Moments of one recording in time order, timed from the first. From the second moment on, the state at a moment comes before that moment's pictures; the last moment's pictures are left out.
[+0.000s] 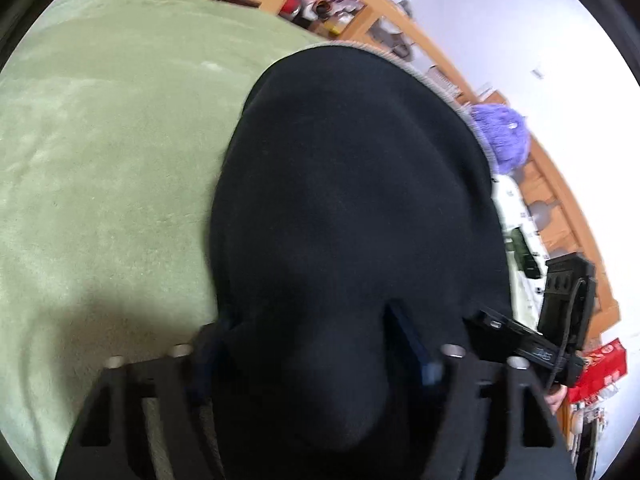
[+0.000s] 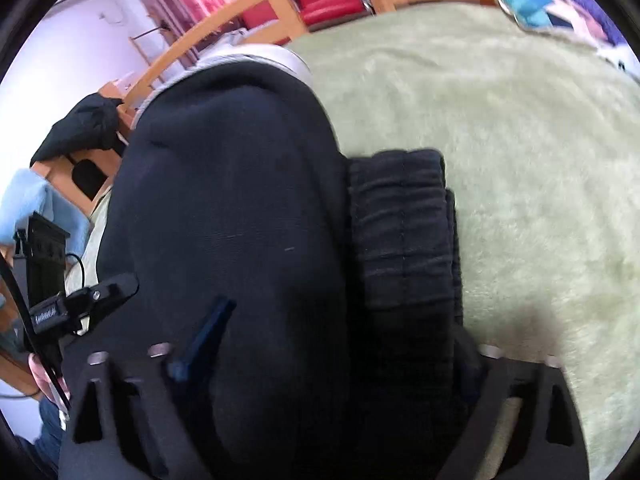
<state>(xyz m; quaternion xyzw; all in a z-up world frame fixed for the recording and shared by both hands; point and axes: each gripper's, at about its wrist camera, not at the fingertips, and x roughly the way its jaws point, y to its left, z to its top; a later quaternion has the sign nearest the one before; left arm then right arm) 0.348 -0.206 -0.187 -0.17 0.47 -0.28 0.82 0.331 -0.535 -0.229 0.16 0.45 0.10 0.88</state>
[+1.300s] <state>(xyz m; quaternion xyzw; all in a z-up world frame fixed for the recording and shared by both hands) 0.105 -0.009 -0.172 -0.14 0.48 -0.17 0.85 0.092 -0.329 -0.191 0.11 0.45 0.13 0.88</state>
